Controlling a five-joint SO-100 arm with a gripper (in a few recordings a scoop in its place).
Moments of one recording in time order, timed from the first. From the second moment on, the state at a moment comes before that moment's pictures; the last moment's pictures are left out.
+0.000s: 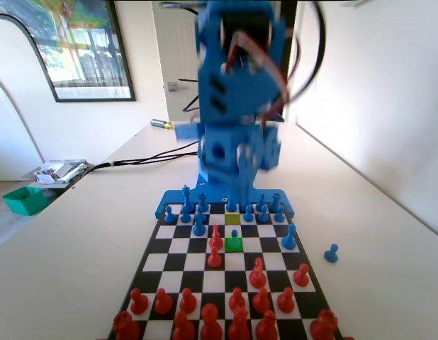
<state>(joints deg) -3.1 101.3 115.3 66.0 -131.8</state>
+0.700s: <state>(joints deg) -3.4 134.2 98.2 96.5 -94.3</state>
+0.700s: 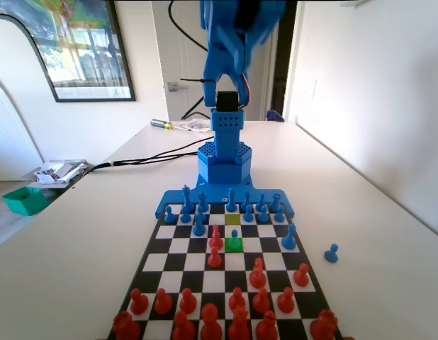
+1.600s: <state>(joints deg) 0.3 166.2 124.5 92.5 -99.8</state>
